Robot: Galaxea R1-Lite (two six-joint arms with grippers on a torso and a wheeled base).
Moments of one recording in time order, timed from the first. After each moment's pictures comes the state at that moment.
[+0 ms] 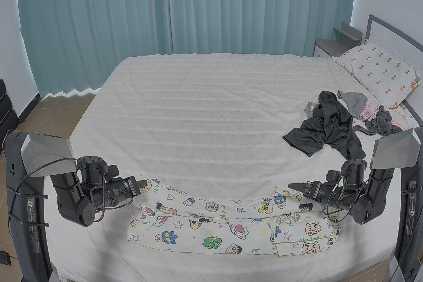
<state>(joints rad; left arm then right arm) -0.08 2.38 -0.60 -1.29 -0.41 -0.47 0.10 2.42 -0.51 -1.33 0.50 0.56</state>
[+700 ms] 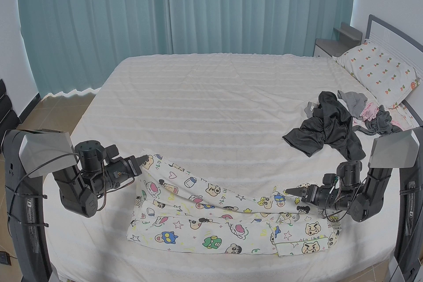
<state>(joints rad) -0.08 2.38 -0.71 -1.43 -0.41 -0.47 0.10 2.42 -0.56 -1.22 0.50 0.53</state>
